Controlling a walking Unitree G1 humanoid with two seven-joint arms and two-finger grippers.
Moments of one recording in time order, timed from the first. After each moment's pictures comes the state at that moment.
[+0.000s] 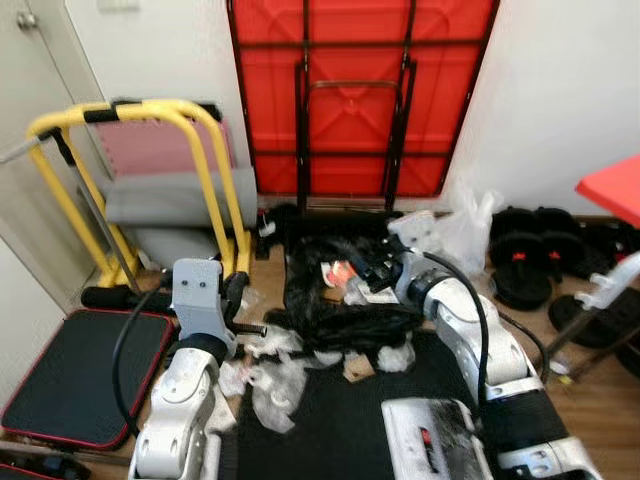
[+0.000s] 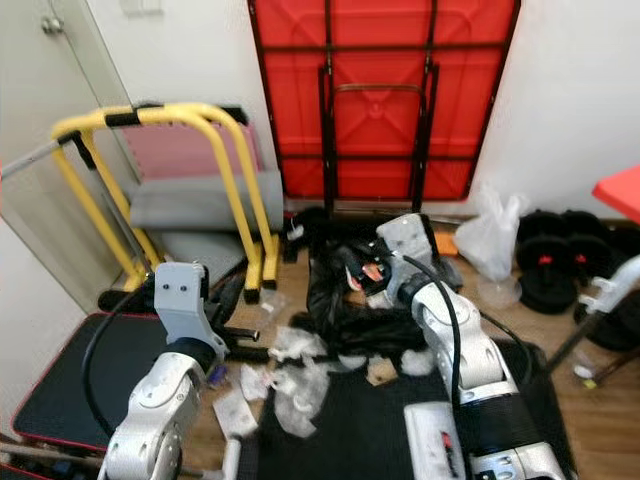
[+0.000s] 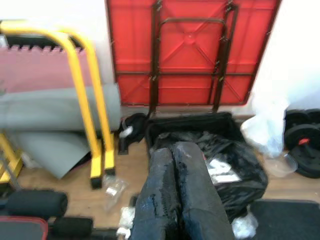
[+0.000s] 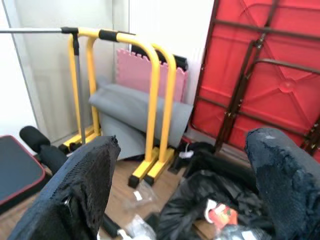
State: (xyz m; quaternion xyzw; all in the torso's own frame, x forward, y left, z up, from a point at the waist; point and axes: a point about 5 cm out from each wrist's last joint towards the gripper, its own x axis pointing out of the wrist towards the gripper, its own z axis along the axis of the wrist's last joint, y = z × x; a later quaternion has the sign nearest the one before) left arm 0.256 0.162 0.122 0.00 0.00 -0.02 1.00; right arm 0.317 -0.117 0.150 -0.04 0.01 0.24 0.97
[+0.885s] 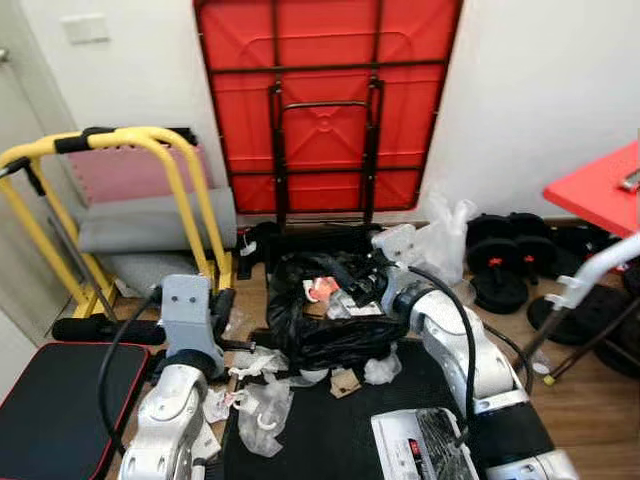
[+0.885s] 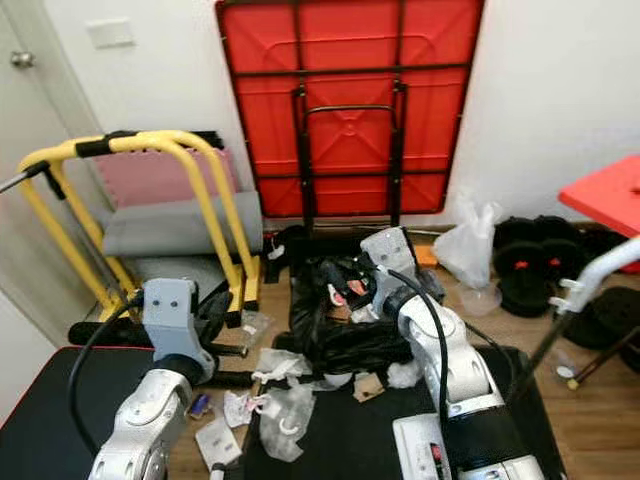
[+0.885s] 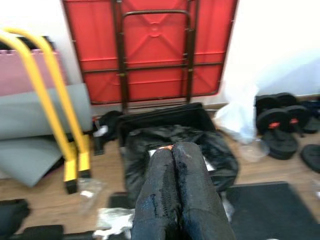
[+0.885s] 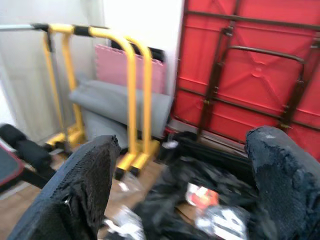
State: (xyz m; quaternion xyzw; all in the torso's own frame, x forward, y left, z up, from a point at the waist) left arm 0.255 0.154 0.121 -0.01 0.00 -0.05 1.00; right arm 0.319 -0.123 0.150 -0.06 0.01 0.23 0.97
